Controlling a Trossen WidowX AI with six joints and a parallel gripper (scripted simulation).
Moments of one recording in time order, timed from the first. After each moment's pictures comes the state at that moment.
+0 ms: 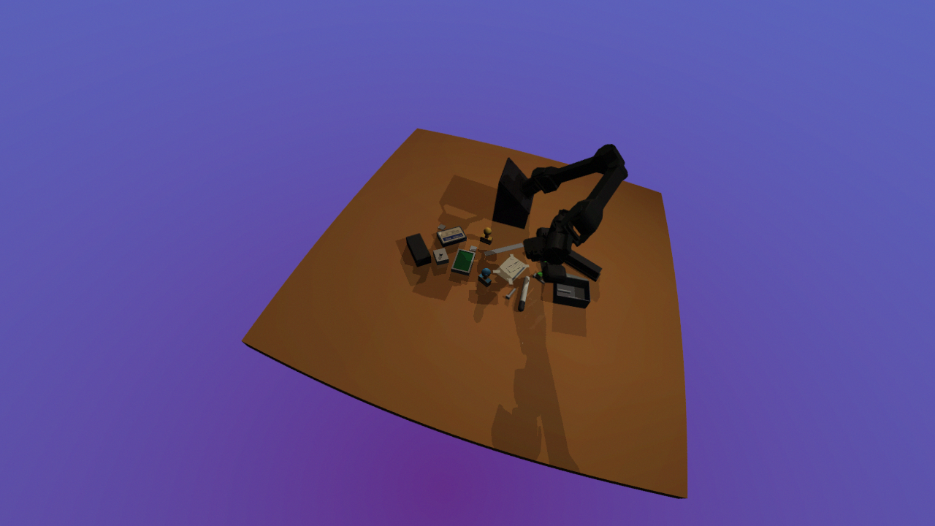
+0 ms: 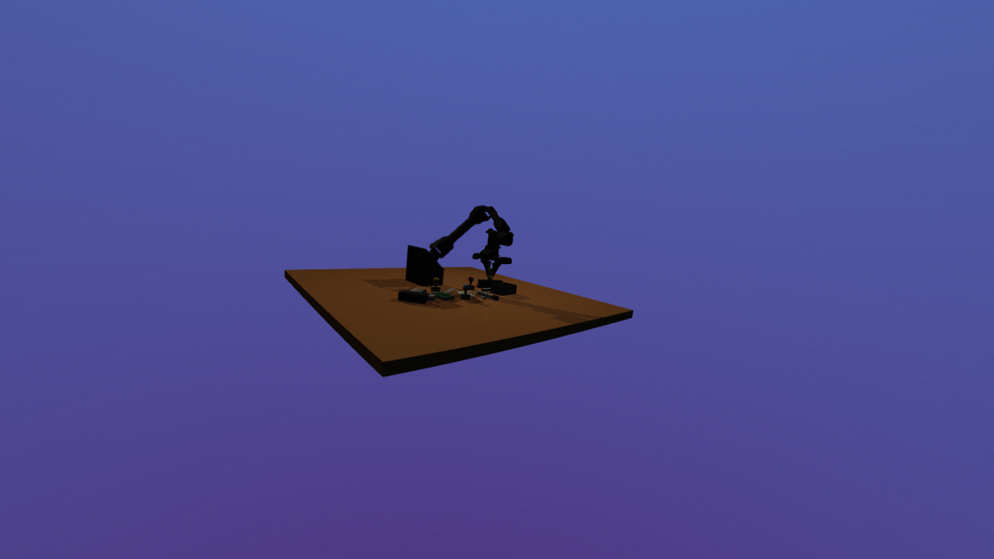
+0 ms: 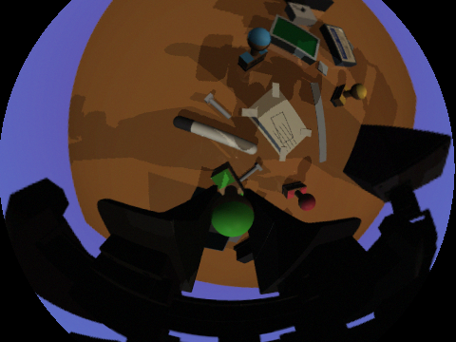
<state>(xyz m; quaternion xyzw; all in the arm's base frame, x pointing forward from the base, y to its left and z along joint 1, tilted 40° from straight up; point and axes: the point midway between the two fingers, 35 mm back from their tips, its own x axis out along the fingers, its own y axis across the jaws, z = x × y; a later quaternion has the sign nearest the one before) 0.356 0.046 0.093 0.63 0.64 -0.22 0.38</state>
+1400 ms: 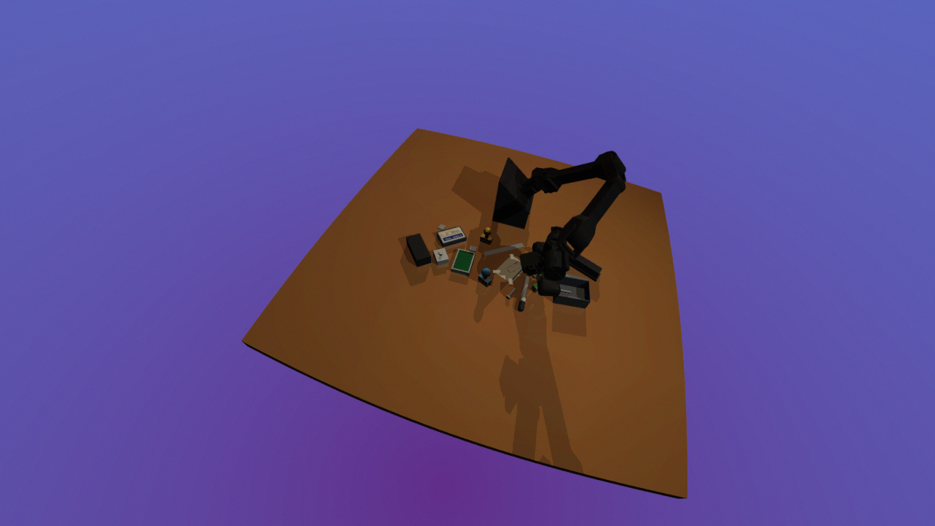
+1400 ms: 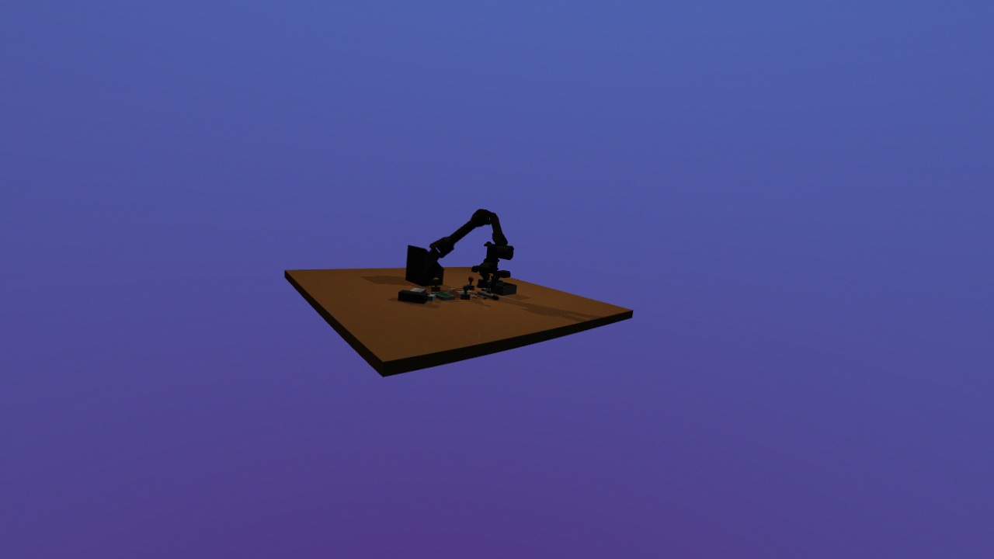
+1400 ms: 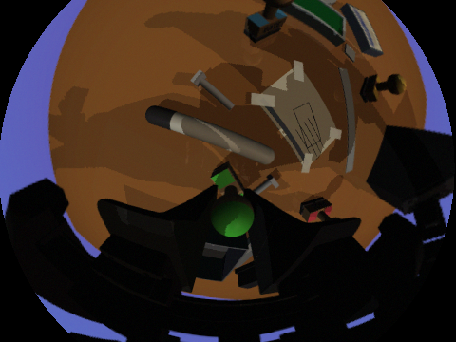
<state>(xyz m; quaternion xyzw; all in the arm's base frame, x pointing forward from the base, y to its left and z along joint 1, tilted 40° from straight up) 0.362 0.088 0.048 0.63 0.64 -0.22 0.38</state>
